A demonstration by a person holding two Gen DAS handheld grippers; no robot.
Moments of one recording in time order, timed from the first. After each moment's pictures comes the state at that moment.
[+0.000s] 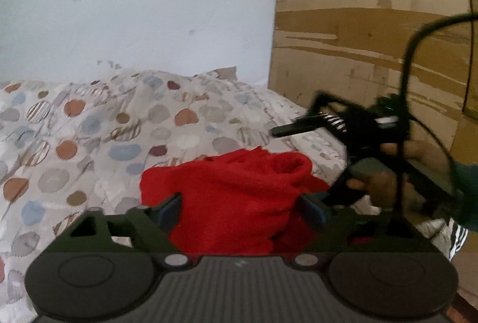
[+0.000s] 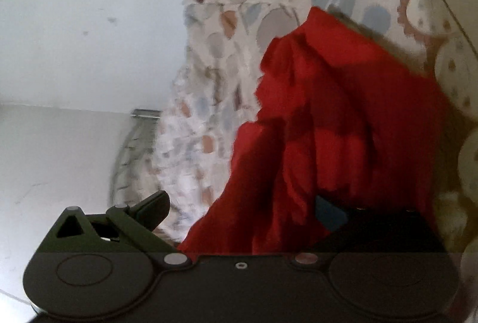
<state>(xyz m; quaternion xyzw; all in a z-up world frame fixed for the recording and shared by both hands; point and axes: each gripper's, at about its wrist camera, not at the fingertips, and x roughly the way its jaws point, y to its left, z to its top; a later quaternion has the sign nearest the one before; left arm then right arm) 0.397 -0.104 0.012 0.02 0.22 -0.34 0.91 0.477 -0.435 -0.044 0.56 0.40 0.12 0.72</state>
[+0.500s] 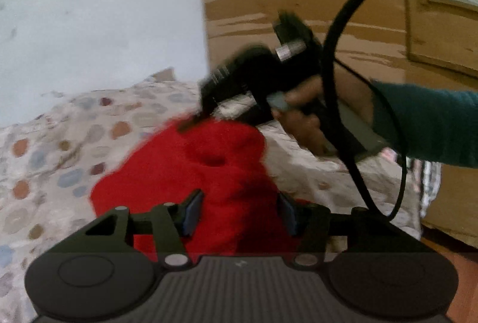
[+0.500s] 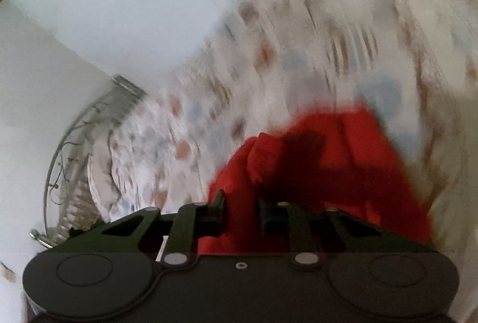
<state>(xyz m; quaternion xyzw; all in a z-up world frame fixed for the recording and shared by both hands) 0.351 -0.163 0.007 0.13 0.20 -0.44 0.87 0.475 -0.424 0.021 0.34 0.34 0.12 0.87</state>
